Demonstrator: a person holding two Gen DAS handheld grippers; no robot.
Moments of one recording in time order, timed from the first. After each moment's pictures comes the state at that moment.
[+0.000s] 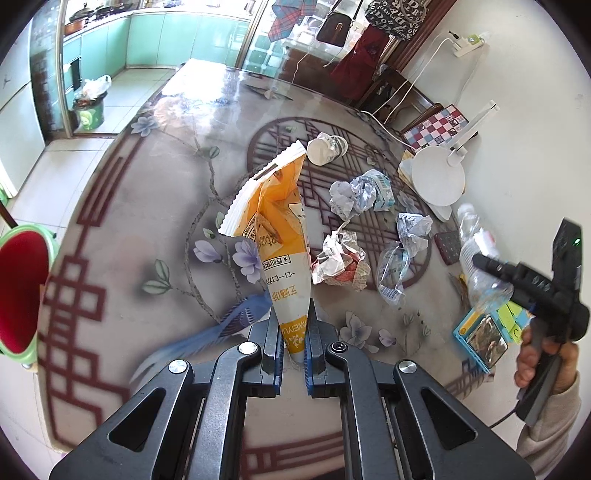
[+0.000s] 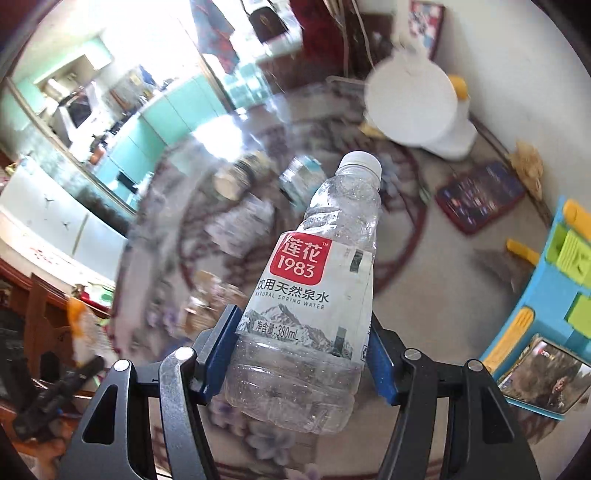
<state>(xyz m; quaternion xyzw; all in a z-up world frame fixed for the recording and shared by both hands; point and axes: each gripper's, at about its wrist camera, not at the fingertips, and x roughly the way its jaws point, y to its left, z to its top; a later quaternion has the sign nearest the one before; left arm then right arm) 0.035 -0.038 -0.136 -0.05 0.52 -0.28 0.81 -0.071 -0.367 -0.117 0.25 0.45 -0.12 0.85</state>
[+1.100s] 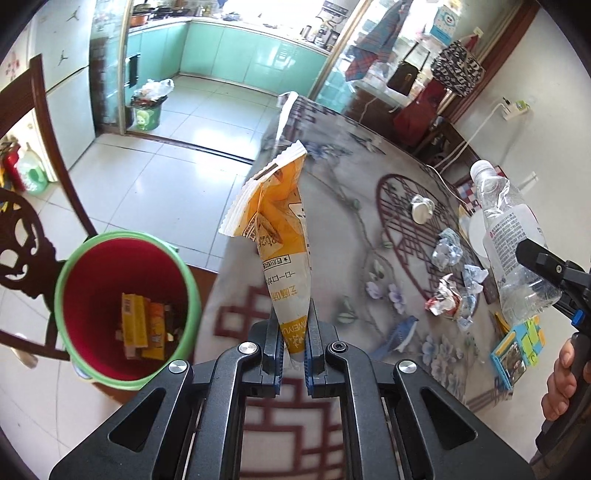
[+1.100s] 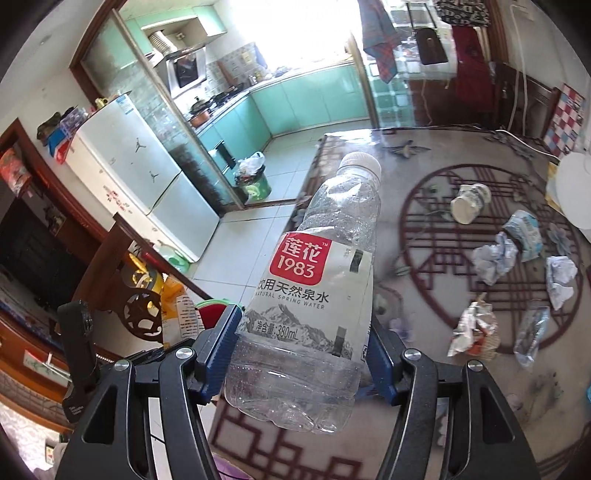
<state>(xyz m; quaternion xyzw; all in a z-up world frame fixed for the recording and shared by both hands) 0.102 0.162 -0.137 -0.10 0.49 -0.21 0.84 0.048 -0.063 -0.057 0.18 0.43 0.04 0.88</state>
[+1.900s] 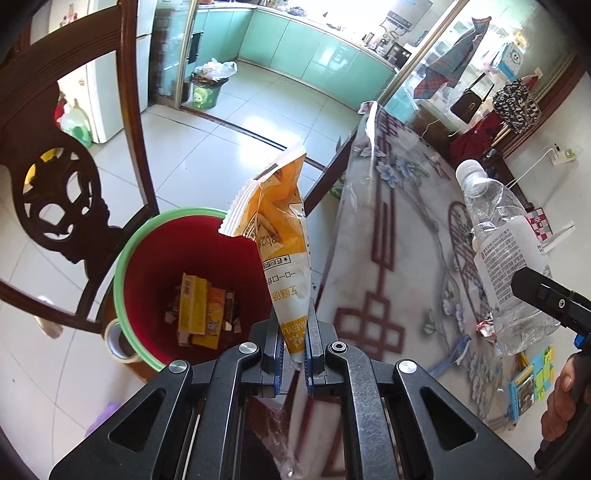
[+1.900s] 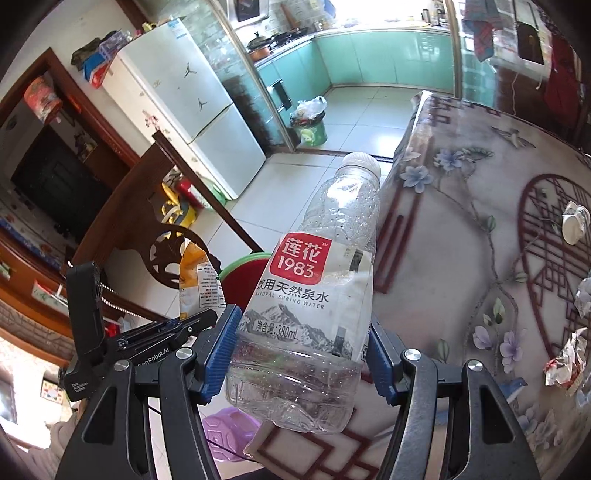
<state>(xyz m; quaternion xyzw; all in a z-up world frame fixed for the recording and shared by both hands) 0.123 0.258 -0.177 -0.14 0.52 -0.13 0.83 0.127 0.064 -0.123 0.11 0.51 0.15 0.84</state>
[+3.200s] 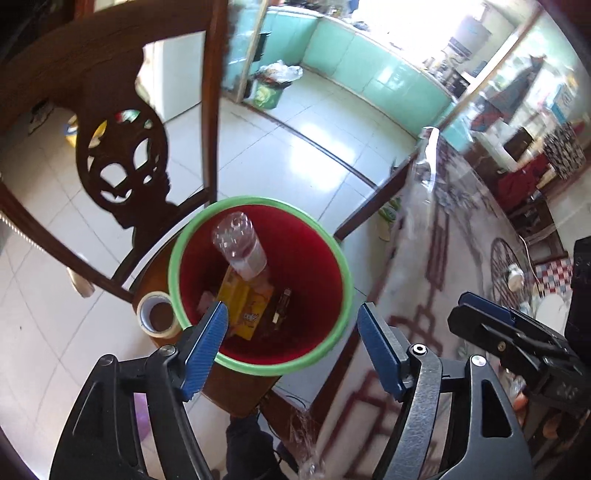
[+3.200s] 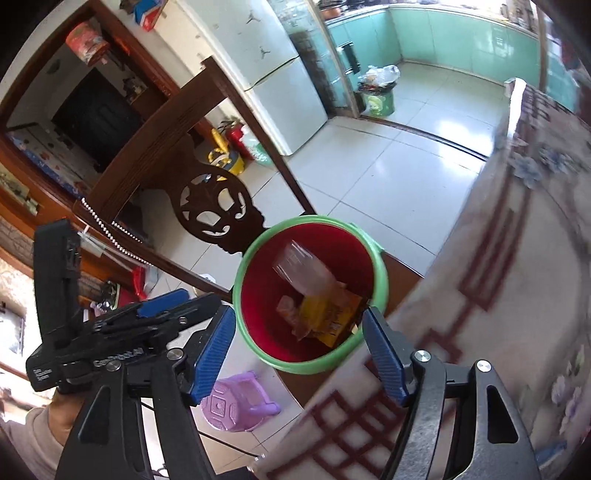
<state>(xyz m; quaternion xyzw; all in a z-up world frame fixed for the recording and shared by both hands) 0.102 0.289 -0.179 -0.17 0.51 -0.03 0.84 0.152 0.126 -0.192 0.08 0.53 0.25 0.80</state>
